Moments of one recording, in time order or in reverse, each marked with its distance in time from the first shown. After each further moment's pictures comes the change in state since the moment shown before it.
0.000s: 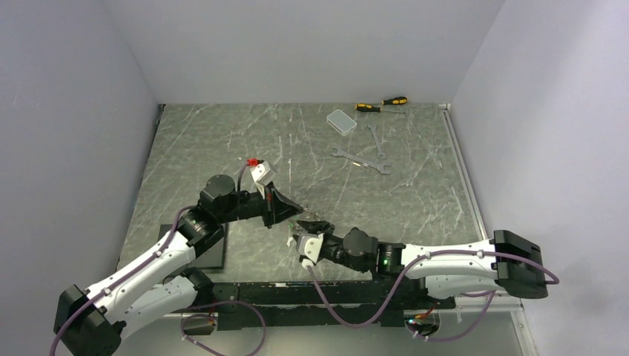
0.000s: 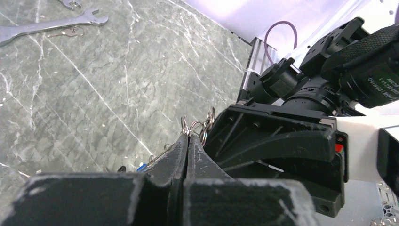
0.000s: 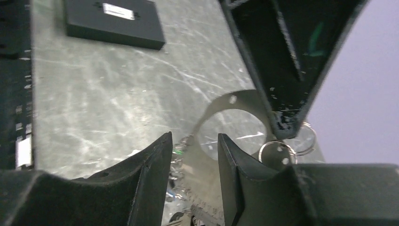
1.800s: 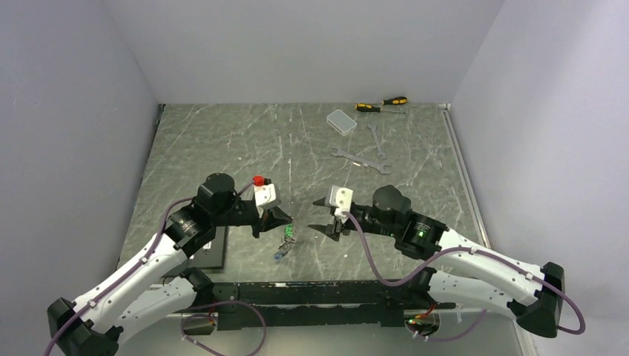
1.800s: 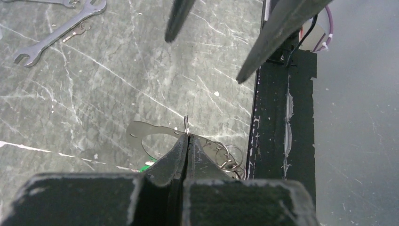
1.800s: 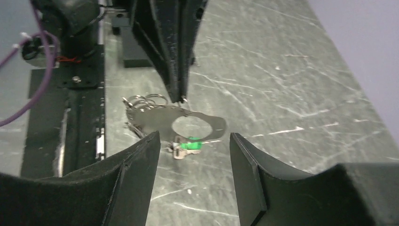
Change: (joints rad) left arm 0.000 -0.068 0.115 -0.414 0.066 0.519; right arm -0.351 -0.227 0.261 -0.496 -0.461 0.274
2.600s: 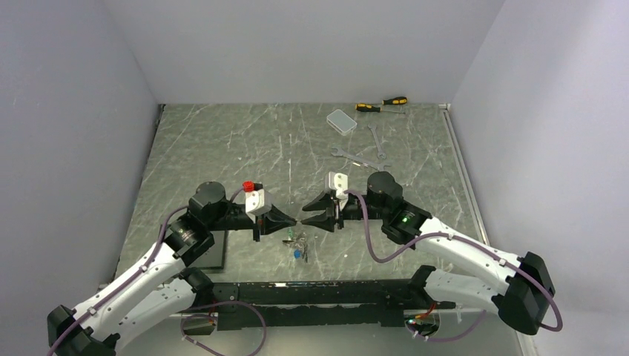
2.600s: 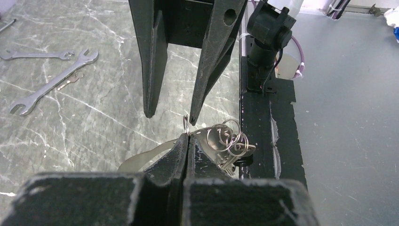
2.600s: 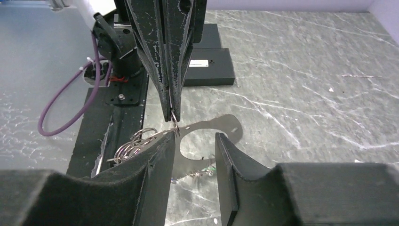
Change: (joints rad) left arm 0.000 -0.074 -0.117 0.262 0.113 -0.099; right arm -0.175 0.164 -0.034 0.212 -0.418 0.156
